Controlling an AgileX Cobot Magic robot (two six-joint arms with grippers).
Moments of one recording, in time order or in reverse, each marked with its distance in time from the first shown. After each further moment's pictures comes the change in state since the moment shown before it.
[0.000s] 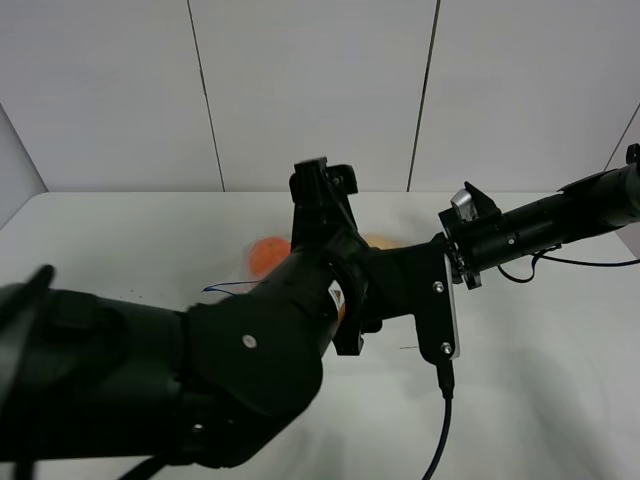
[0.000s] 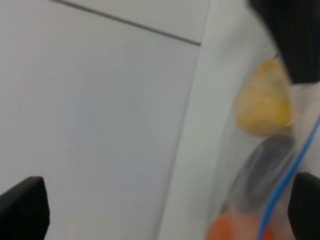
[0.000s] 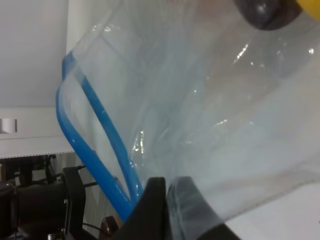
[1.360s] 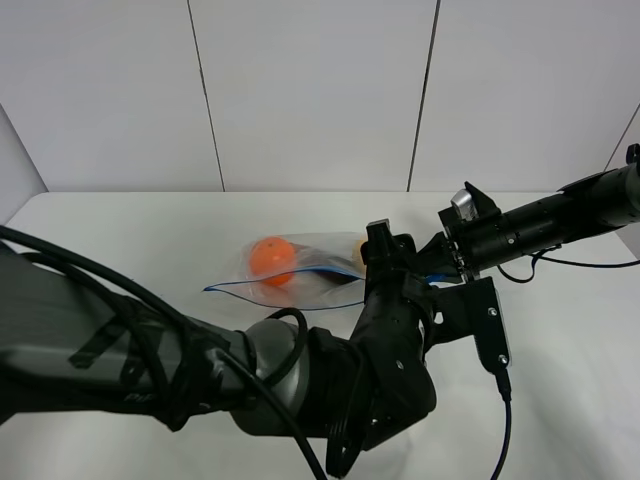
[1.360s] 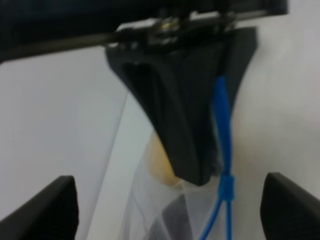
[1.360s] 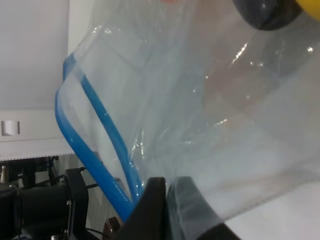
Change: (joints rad) left arm 0.030 0.361 -0.256 0.027 -0.041 -0.184; right arm 0.000 0.000 0.000 0.004 0.001 0.010
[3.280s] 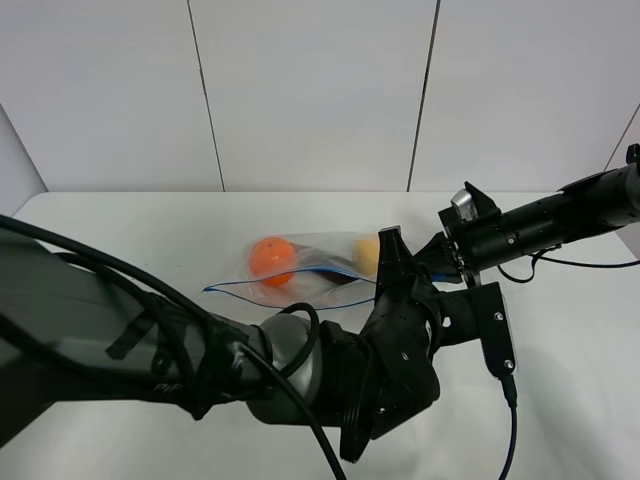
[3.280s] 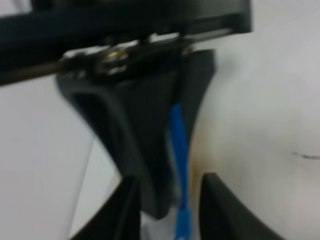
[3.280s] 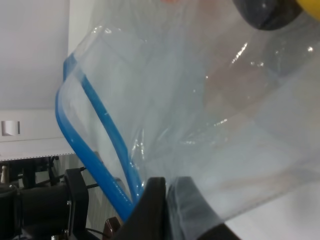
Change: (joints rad) left arm 0.013 0.036 -0.039 0.001 -0.095 0.031; right arm 0.000 0.000 0.000 0.000 0.000 0.001
